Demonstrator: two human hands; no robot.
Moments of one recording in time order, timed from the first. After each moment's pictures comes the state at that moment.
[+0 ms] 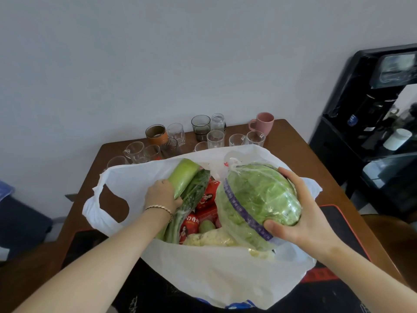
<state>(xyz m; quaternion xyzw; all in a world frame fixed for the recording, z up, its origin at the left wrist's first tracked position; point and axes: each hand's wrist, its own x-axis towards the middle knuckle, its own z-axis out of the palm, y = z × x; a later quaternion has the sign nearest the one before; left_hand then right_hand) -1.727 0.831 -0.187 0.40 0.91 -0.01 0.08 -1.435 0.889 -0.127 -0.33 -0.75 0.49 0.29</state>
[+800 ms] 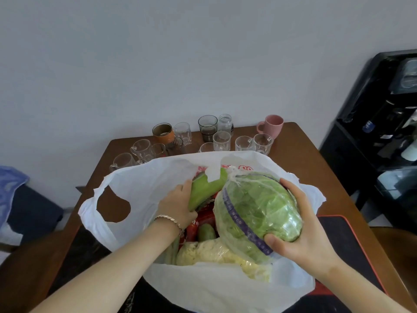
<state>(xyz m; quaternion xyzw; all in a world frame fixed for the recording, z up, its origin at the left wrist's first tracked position) -1.680 0.823 -0.172 0.47 0.88 0.03 0.11 -1.429 0.897 -0.143 -0.31 -0.75 0.51 0.29</state>
